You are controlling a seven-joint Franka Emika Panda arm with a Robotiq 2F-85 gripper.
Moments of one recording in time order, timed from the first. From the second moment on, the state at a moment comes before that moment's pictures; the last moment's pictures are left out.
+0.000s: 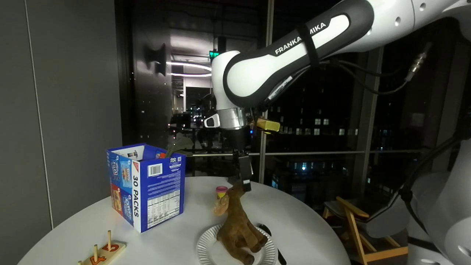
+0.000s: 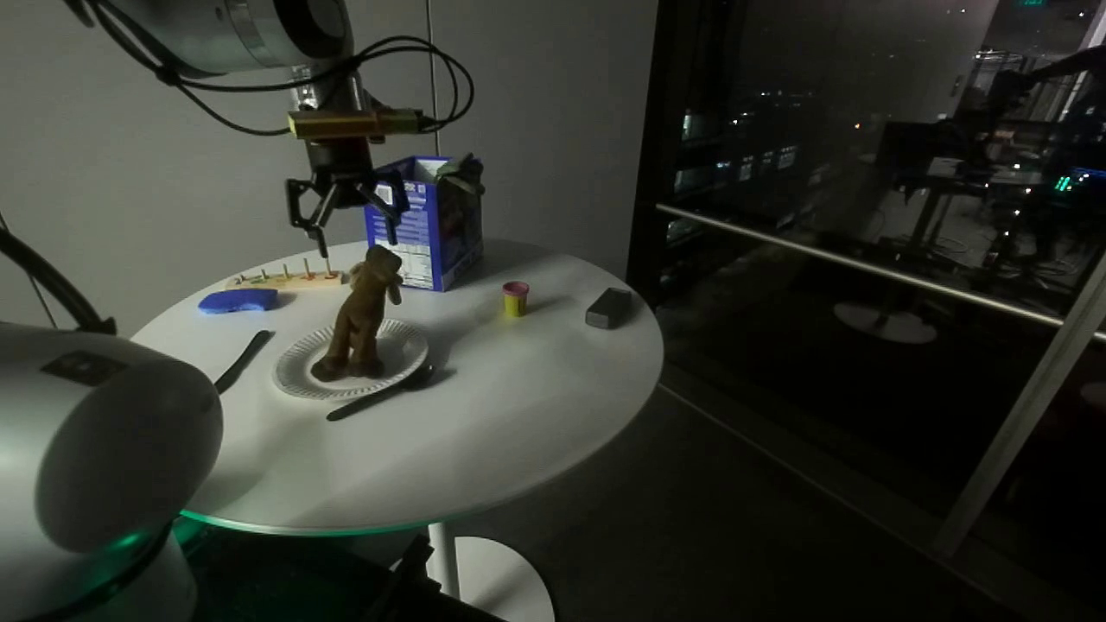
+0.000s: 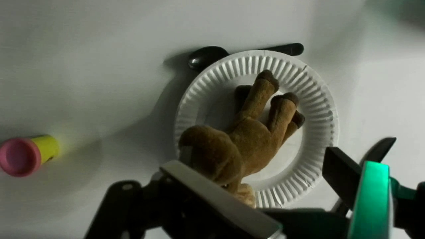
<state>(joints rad) 0.25 -0.32 0.09 -2.35 -0.13 1.91 -0.60</state>
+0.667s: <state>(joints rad) 0.26 -0.43 0.13 -2.31 0.09 1.76 -0.36</state>
